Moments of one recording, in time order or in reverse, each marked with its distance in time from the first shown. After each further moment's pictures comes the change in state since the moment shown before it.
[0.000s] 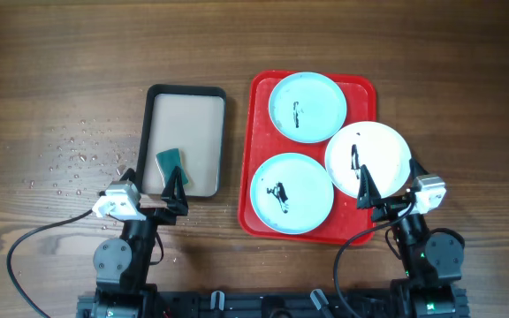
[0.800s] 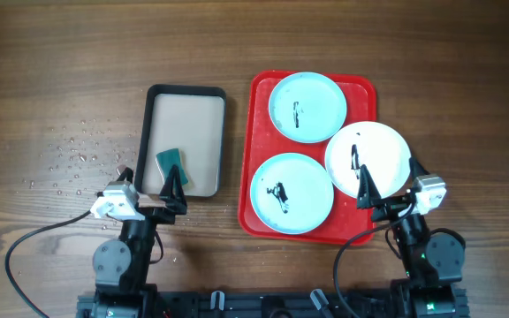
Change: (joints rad) left arm 0.000 0.000 -0.002 0.046 -0.005 0.000; right arm 0.000 0.000 0.000 0.039 -0.029 0.002
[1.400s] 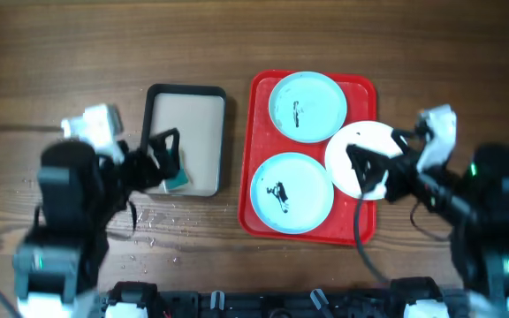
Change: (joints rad) left arm 0.000 0.832 1.049 -0.812 0.138 -0.053; right arm 0.001 0.747 0.981 -0.754 -0.354 0.025
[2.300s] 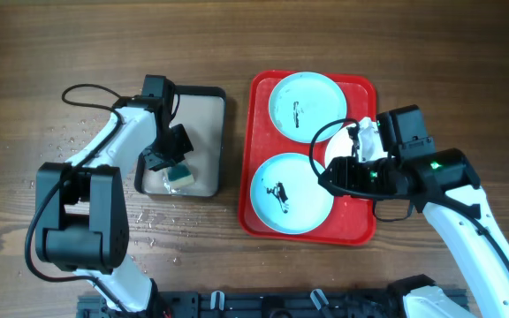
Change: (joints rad) left arm -0.018 1.008 0.087 0.014 -0.124 -0.119; right arm 0.184 0.414 -0.015 -0.288 0.057 0.181
